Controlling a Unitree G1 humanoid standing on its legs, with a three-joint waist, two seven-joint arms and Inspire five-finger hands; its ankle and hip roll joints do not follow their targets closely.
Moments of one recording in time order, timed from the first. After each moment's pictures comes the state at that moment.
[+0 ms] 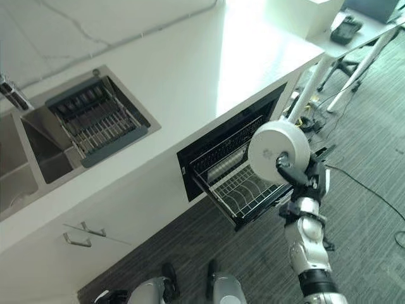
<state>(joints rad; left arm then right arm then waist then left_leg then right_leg) 0.00 0.30 -0.30 1.13 -0.05 0.04 0.01 -0.22 -0.49 -0.01 0.33 0.69 -0.29 -0.28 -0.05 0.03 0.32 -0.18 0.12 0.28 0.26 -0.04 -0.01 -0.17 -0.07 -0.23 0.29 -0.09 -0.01</state>
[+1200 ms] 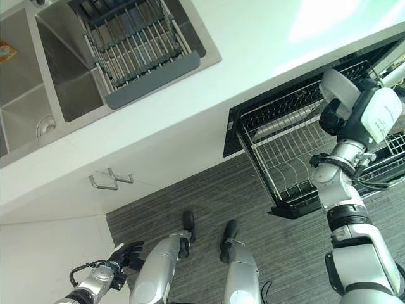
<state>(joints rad) -0.21 0.31 -0.32 1.09 -0.11 -0.03 -0.01 -0.75 -0.79 0.28 0.81 -0.17 -0.10 -0.84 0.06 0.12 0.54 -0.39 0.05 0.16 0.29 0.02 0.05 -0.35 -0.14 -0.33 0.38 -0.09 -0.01</state>
